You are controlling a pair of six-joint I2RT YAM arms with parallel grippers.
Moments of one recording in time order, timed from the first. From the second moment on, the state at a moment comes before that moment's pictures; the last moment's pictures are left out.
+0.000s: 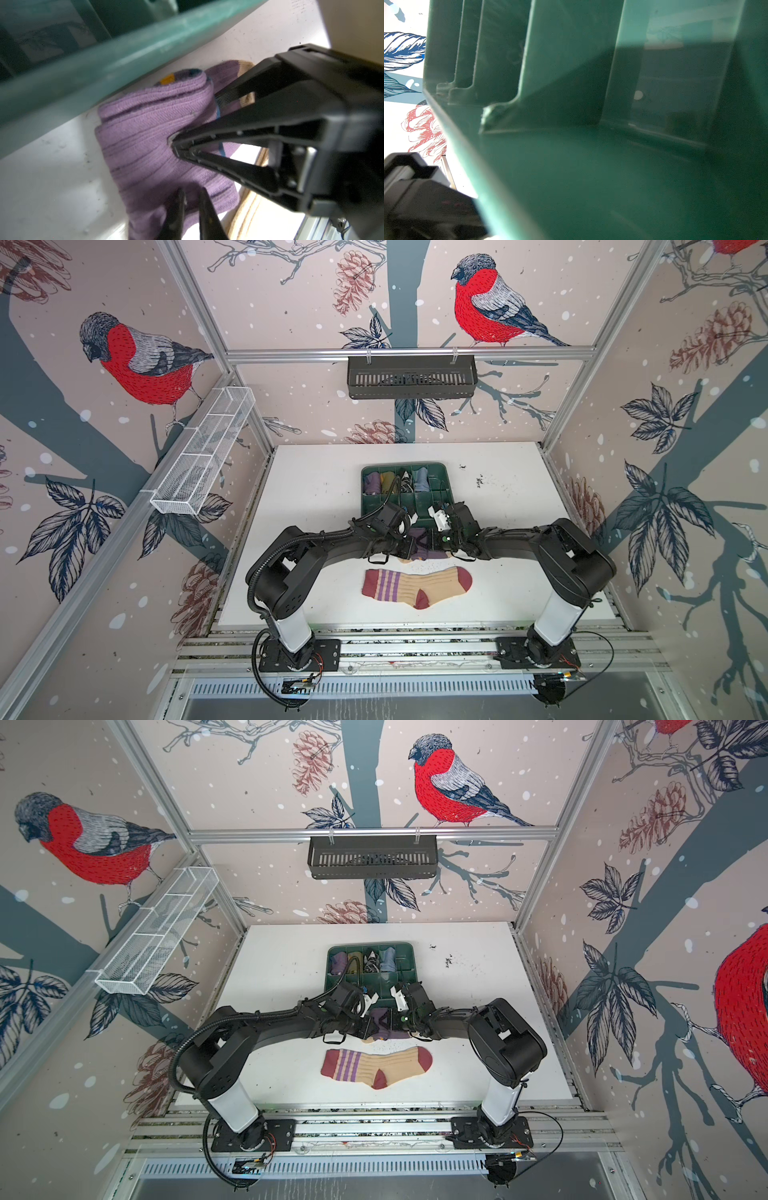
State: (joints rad) left arm -0.71 1.74 0.92 -0.14 0.36 -0.37; right arm 0.61 1.75 0.75 0.19 -0.44 0.60
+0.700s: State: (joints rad) left arm -0.71 1.76 0.91 -0.11 0.36 -0.37; right arm 0.59 1.52 0.78 -0.06 -0.29 0.55
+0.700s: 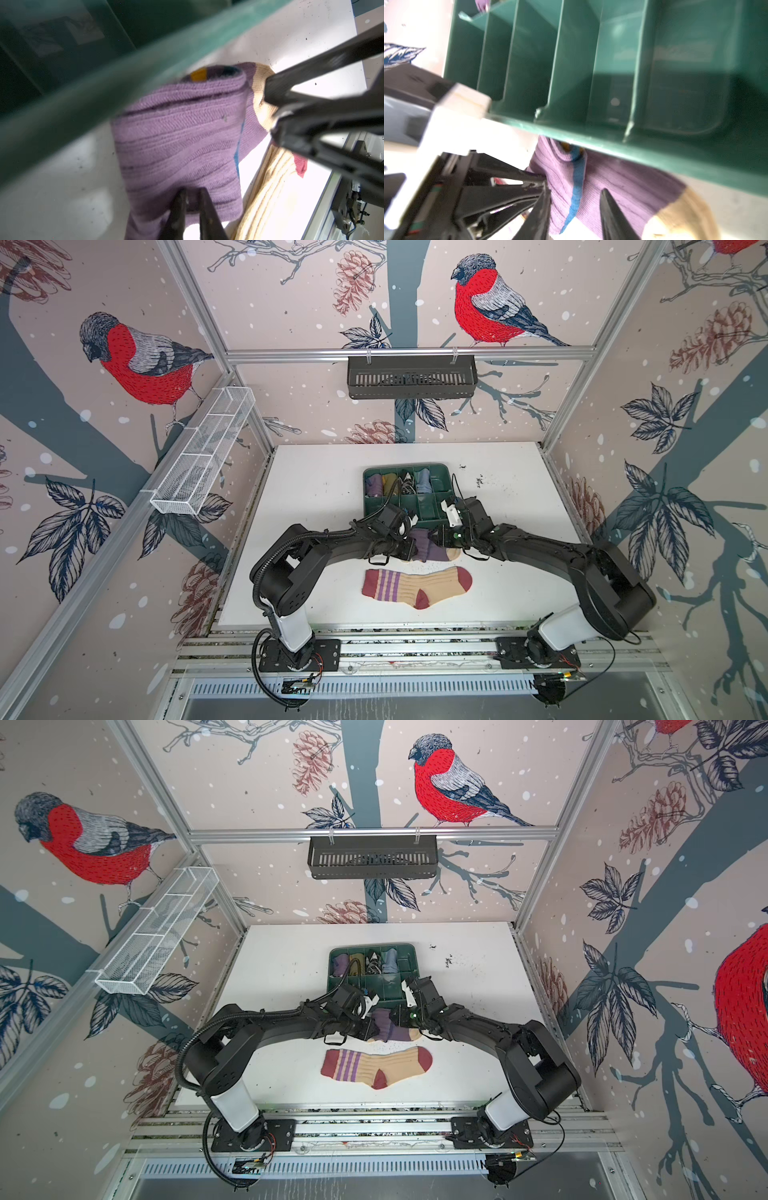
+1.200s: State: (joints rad) left arm -0.72 1.74 0.90 -0.11 0.33 -0.37; right arm 0.58 1.68 0.93 -0.08 -0.25 0.52
